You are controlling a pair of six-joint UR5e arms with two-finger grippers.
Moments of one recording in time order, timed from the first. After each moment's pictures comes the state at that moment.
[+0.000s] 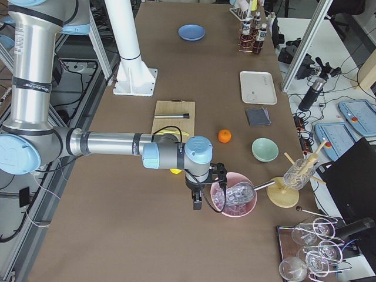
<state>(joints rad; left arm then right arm) -1.65 -1.45 -1.75 -1.51 -2.43 0.17 1.55 -1.74 1.74 -1.55 2.27 -0.10</state>
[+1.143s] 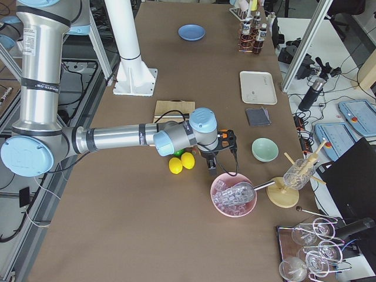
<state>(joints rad) -1.54 -1.42 -1.72 -1.96 -2.55 -0.11 1.38 -1.69 1.83 -1.26 2.33 0.34</state>
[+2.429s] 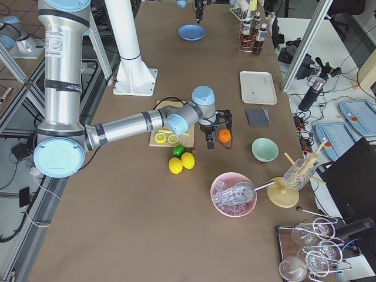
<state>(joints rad) -1.15 -1.38 -1.37 -2.69 -2.41 -0.56 1.11 -1.65 1.90 -1.18 2.18 0.66</state>
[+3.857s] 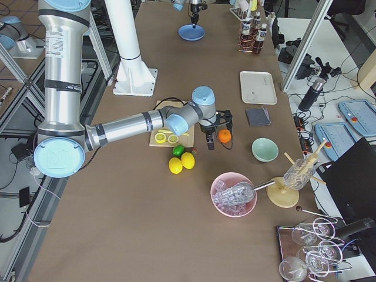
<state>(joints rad) -1.06 -1.36 -1.33 -2.82 -2.43 -0.57 1.11 -1.65 1.89 -1.18 2.17 0.66</state>
